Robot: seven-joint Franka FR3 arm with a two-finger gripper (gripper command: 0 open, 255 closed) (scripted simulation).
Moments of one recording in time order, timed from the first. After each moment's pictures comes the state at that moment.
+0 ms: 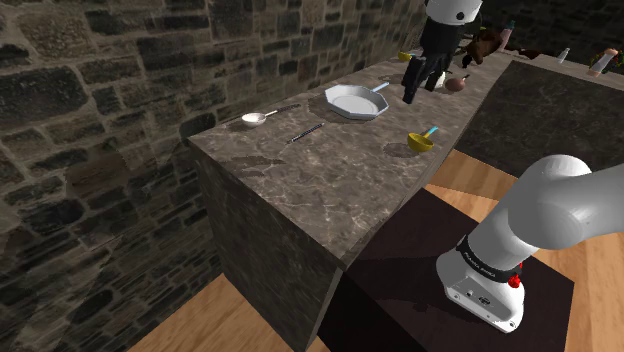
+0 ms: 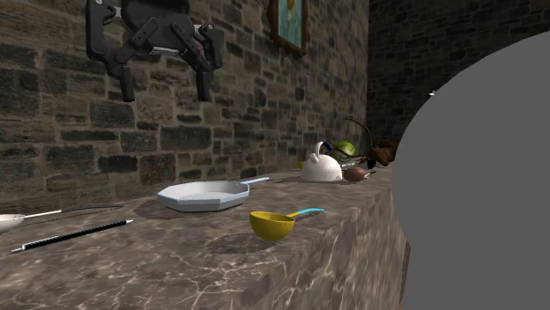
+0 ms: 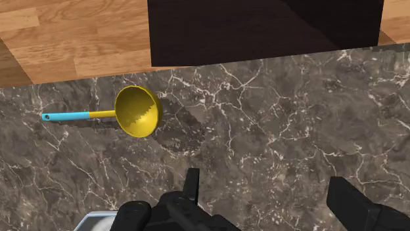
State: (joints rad) arm 0.00 -0.74 0.03 -2.41 -0.10 1.68 0.09
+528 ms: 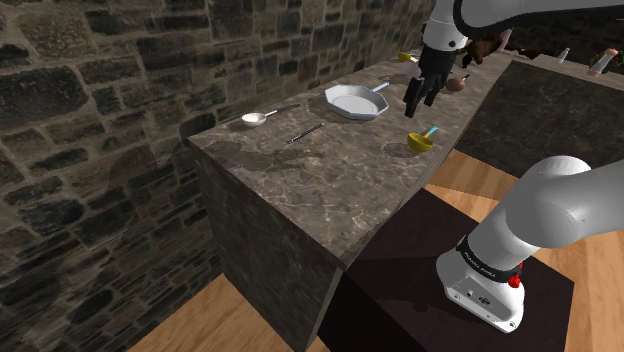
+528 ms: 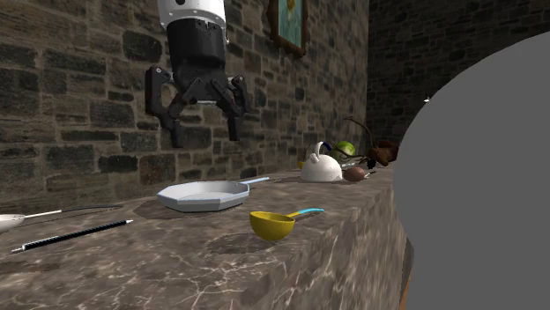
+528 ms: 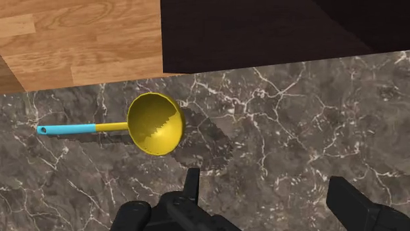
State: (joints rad) arm -0.05 -0.69 -0.08 -2.51 -0.15 1.80 -0.01
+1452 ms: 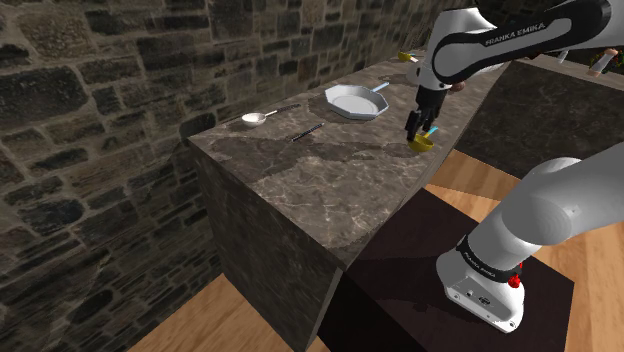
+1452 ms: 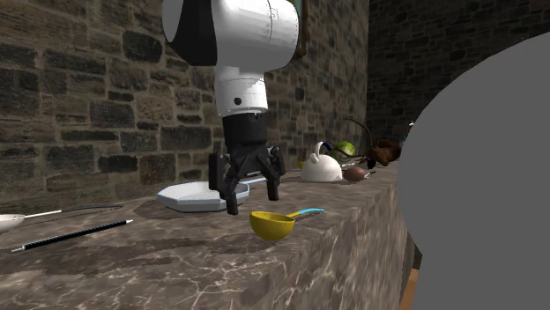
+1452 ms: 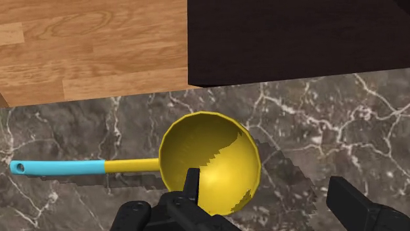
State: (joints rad) arm -0.12 -0.48 -0.27 -2.63 -0.25 2.07 -0.17
